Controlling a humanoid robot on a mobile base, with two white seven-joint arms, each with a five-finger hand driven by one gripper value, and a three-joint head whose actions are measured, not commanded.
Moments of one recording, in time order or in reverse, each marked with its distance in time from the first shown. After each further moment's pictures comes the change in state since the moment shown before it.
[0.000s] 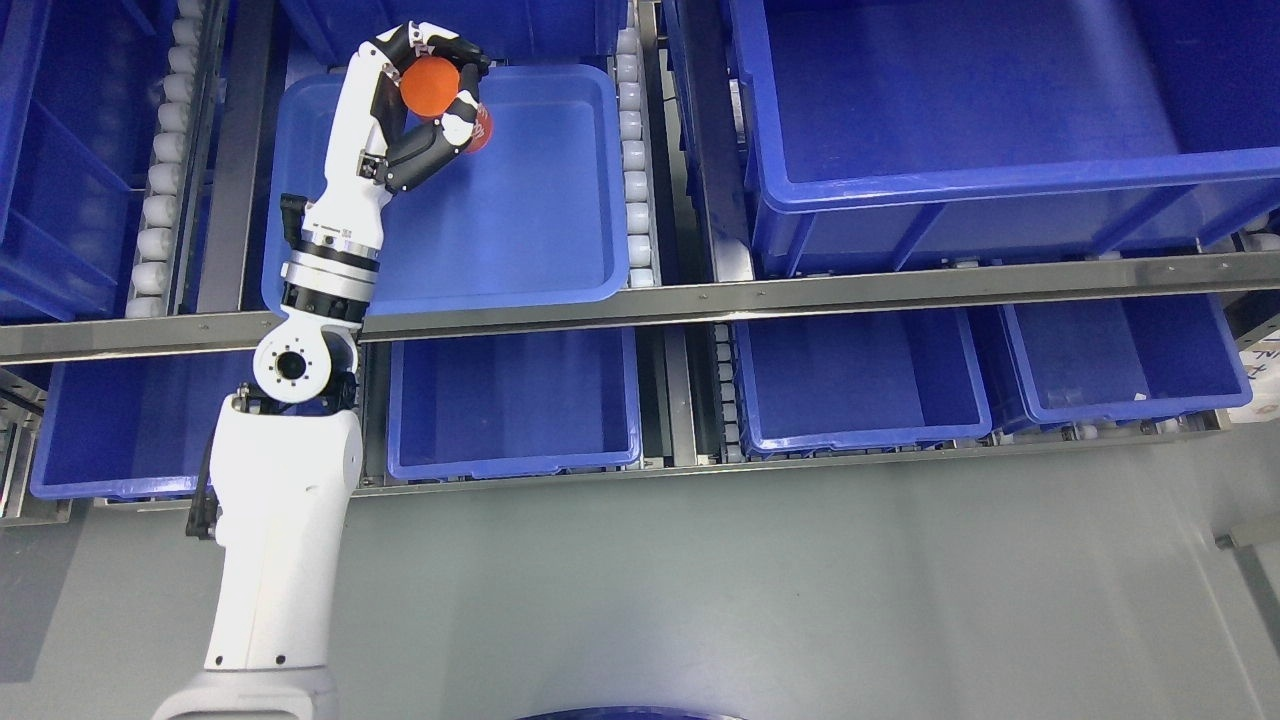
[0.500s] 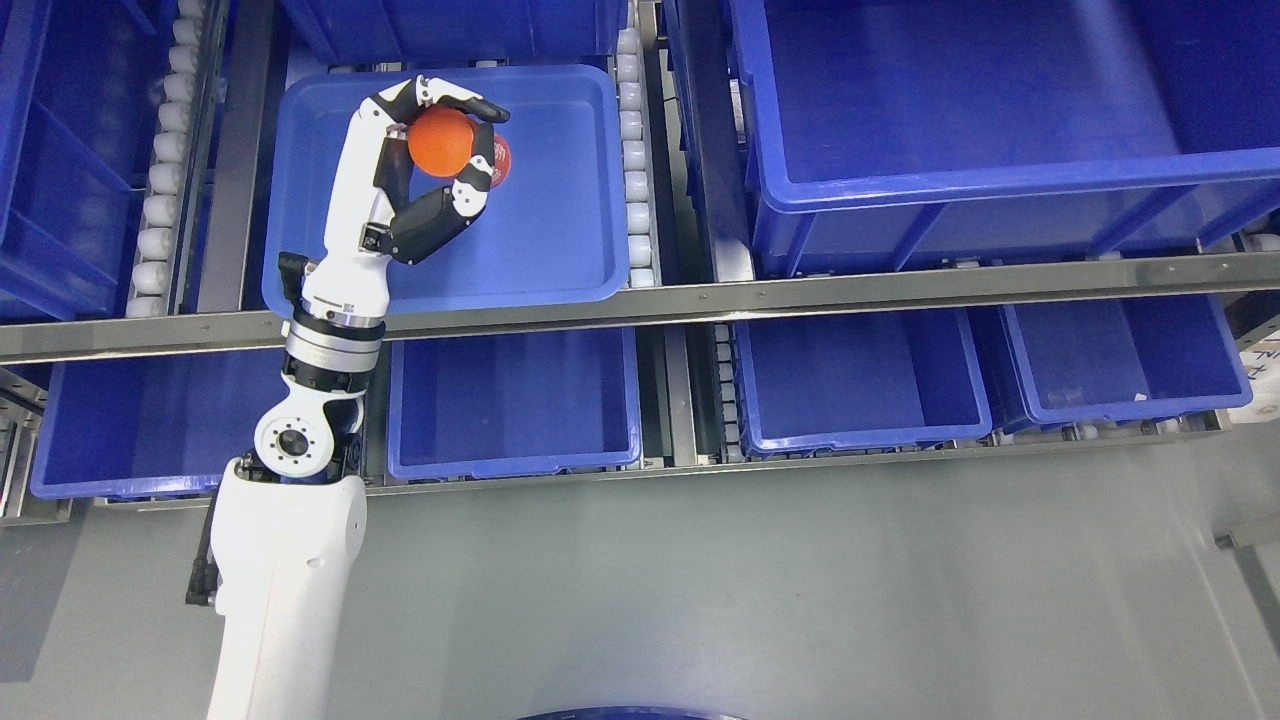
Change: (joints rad) left arm 0.130 -0.007 -0.023 -0.143 0.008 -0.135 -0.012; right arm 0.000 0.000 0.000 0.000 0.000 0.000 0.000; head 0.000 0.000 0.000
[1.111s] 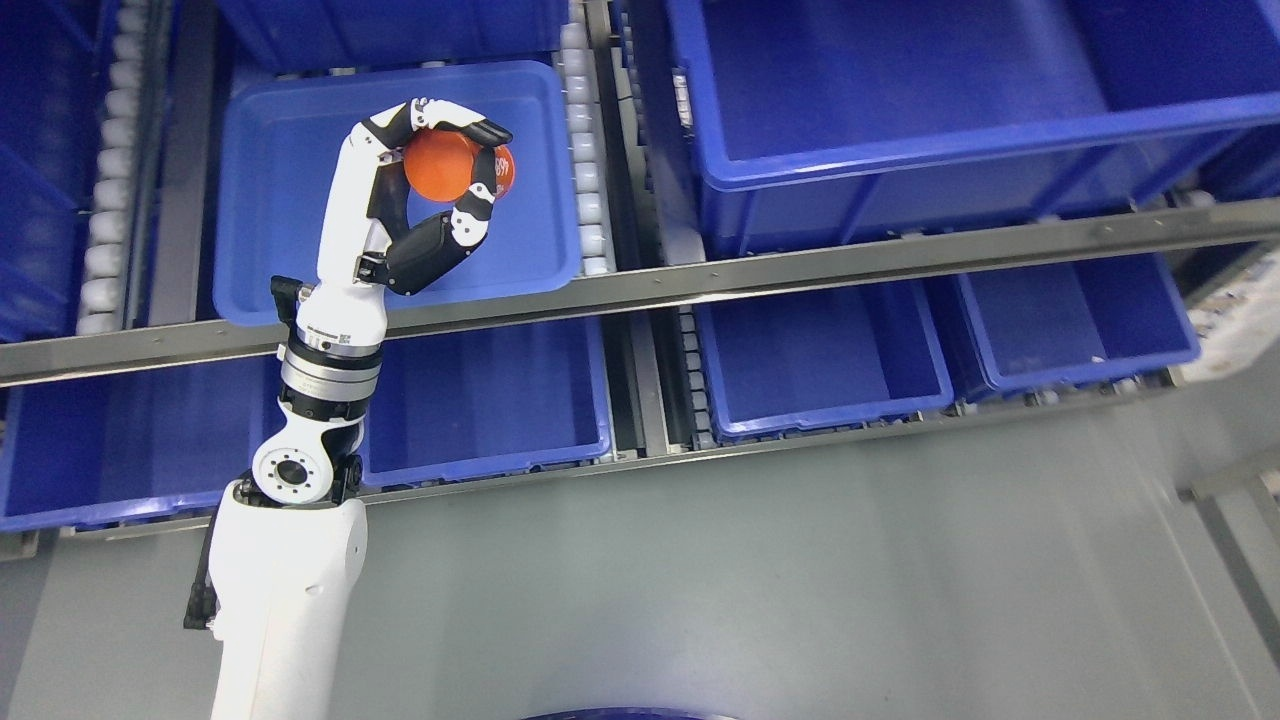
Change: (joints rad) left arm 0.041 -0.003 -0.010 -0.064 0.001 -0.083 -0.004; right arm 0.000 0.000 0.000 0.000 0.000 0.000 0.000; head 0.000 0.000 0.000
